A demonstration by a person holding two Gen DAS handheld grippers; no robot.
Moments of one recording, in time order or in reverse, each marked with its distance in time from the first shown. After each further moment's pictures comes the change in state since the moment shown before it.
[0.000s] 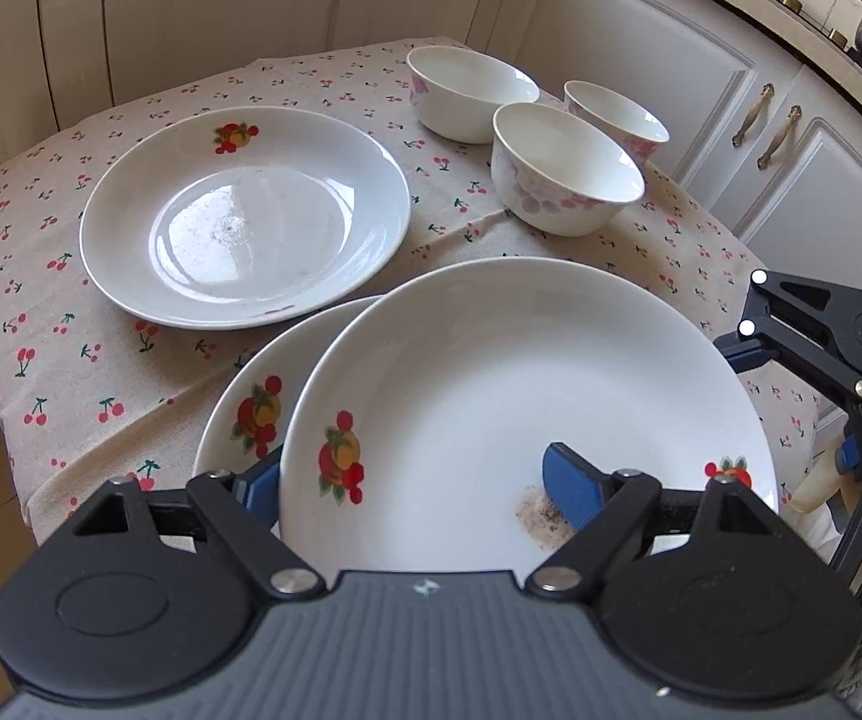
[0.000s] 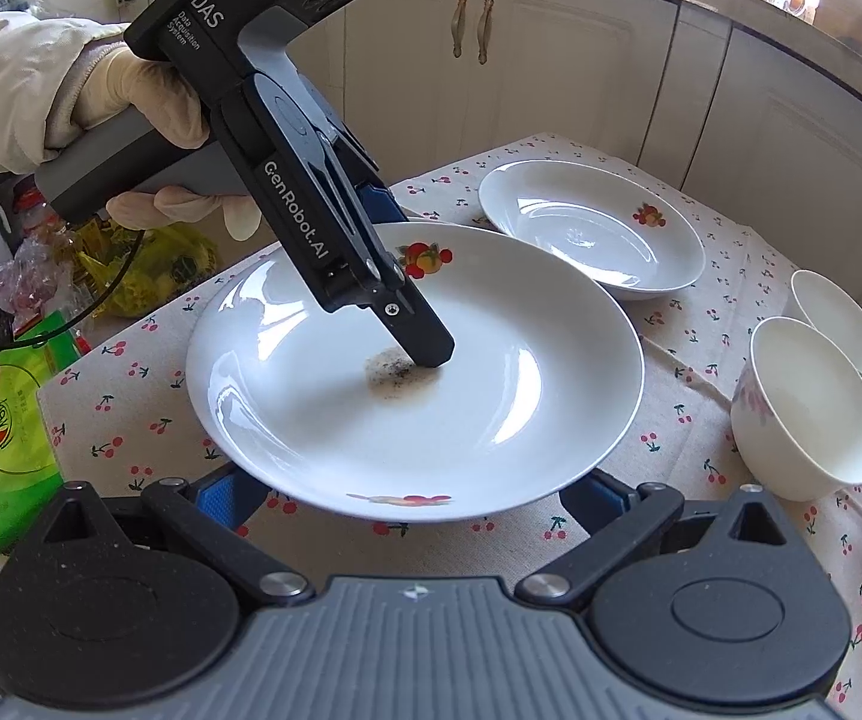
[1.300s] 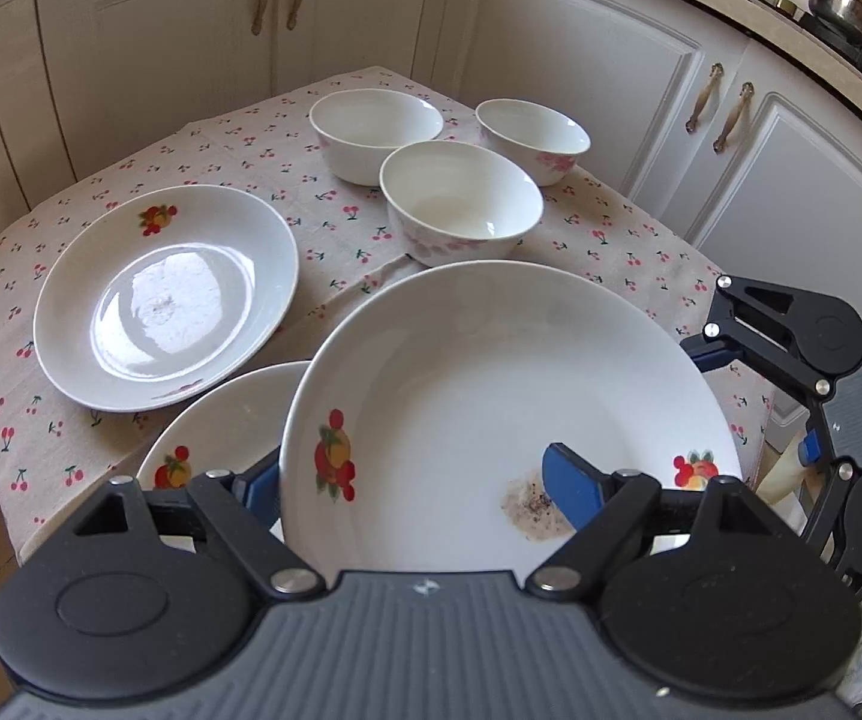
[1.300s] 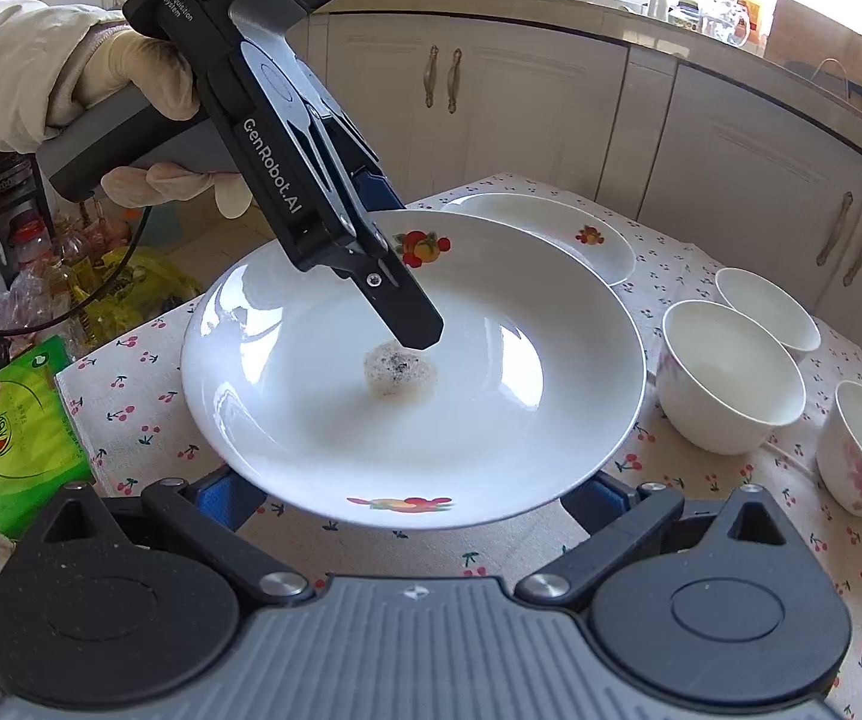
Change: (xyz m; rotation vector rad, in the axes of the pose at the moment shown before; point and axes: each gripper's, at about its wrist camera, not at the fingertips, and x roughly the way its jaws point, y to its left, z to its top) left arm -0.019 -0.060 0.020 0.089 -0.014 0.013; right arm -0.046 -0.011 -0.040 0.005 -0.116 -0.036
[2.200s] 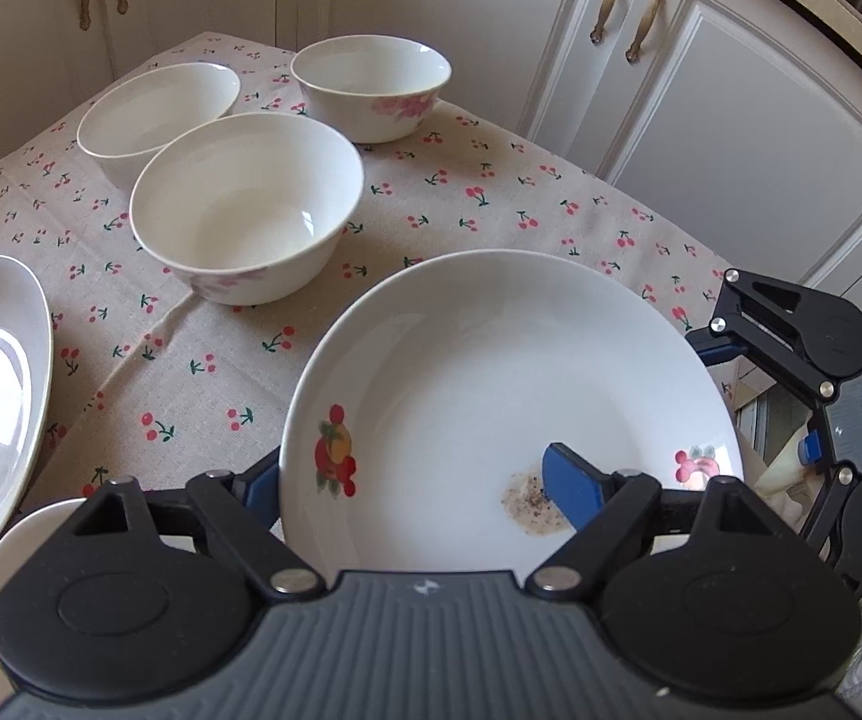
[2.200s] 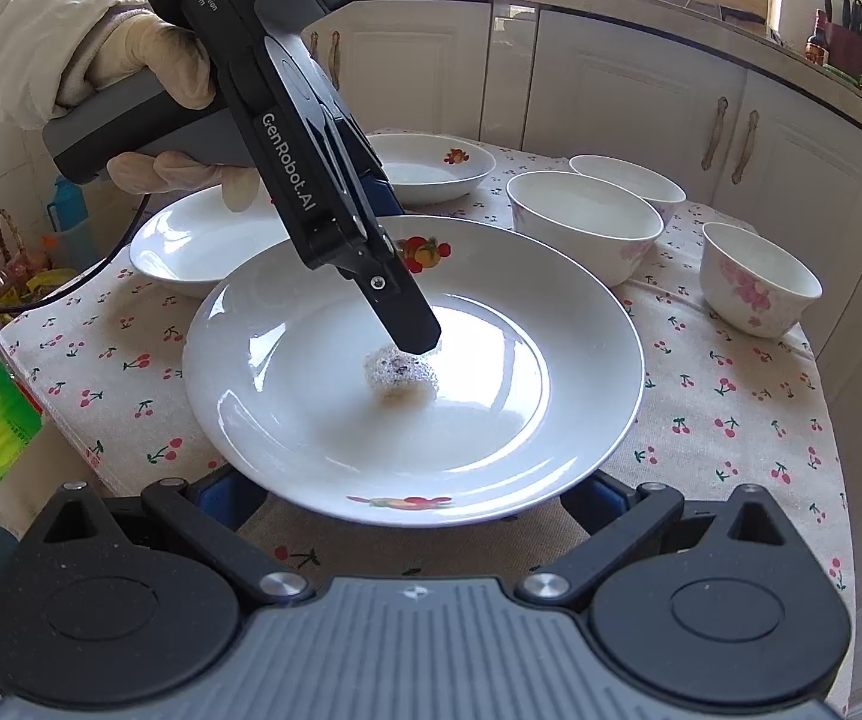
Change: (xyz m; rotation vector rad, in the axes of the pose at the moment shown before) left arm 0.080 -0.077 0.043 0.184 0.124 -0.126; right arm -0.039 -0.026 -0.080 0.172 0.005 -0.150
